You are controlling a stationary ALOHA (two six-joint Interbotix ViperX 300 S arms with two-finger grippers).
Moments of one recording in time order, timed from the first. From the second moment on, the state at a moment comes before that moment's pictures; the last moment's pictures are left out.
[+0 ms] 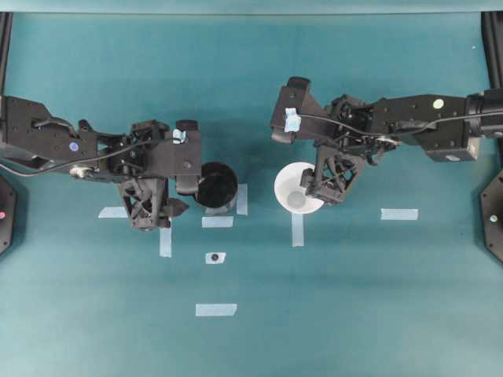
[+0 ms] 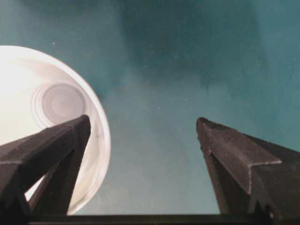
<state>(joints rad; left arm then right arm) 0.13 -0.03 0.76 0.02 0.25 0.10 -0.22 0.05 0.61 -0.04 0.54 0.12</state>
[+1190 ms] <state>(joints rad) 0.12 -0.03 0.76 0.02 0.25 0.09 -0.20 0.06 0.56 0.05 0.64 0.12</state>
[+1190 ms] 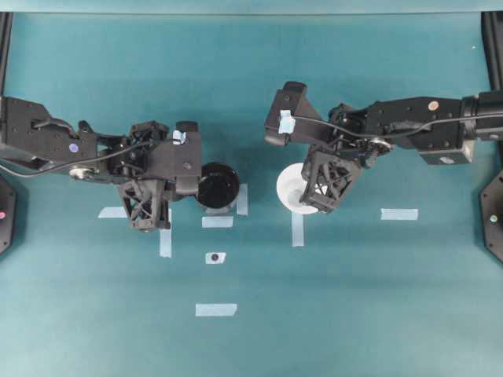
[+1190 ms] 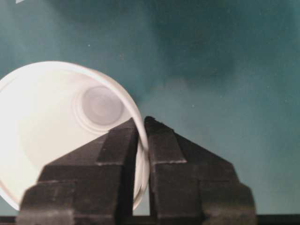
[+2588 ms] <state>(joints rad) 0.11 -0.10 0.79 0.02 -0.07 0.09 -0.23 -0.13 0.51 0.09 0.76 0.19</state>
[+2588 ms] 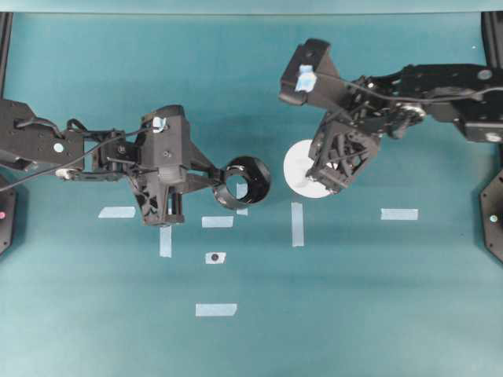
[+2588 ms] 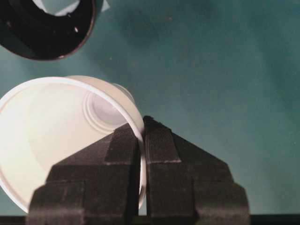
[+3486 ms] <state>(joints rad) 0.10 -0.07 0.79 0.02 -0.30 0.09 -0.19 -0.24 0.43 0.09 0.73 0.24</state>
